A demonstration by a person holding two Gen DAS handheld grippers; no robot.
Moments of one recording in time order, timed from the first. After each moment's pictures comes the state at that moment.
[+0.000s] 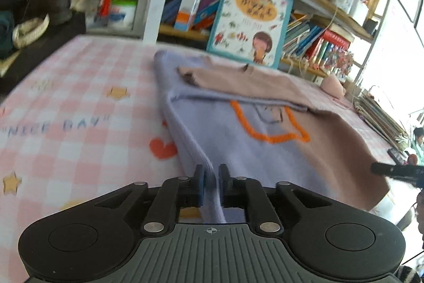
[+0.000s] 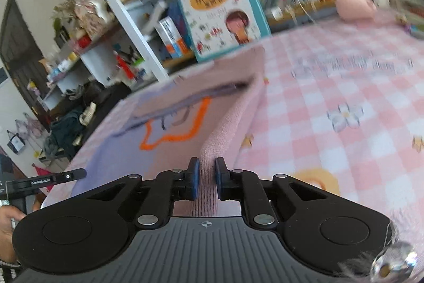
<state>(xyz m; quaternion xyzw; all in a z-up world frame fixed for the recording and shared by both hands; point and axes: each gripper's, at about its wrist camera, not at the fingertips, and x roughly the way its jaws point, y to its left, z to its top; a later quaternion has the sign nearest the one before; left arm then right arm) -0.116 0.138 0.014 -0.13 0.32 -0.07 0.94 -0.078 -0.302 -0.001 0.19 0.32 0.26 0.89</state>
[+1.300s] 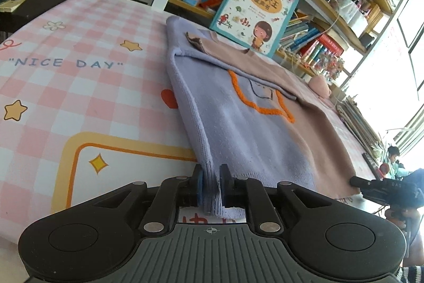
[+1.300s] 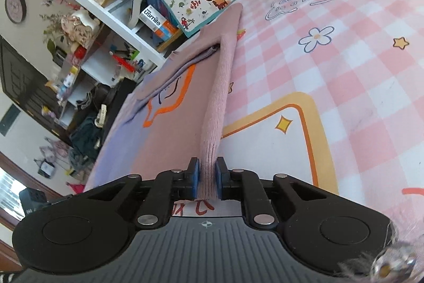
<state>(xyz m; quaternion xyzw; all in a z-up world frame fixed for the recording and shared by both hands) -0.146 0.165 -0.012 -0.22 0.34 -0.10 0.91 -0.094 -0.339 -0.032 0.29 0.38 0.28 0.83</state>
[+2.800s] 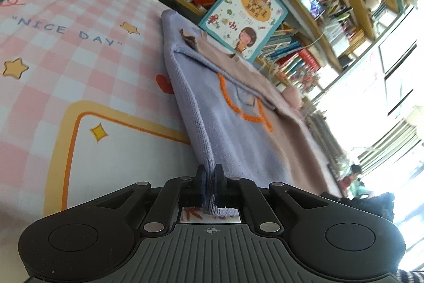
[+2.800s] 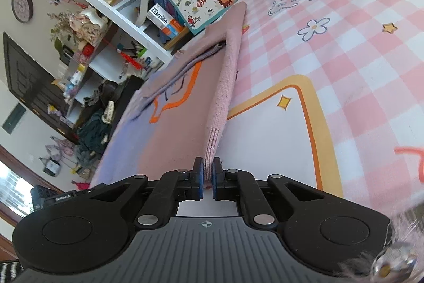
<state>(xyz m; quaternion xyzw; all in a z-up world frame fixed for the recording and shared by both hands) -0.164 0.195 -0.024 -0.31 0.32 -0.17 0.88 -0.126 -0.348 -0.032 0.30 0.37 0.30 0.83</state>
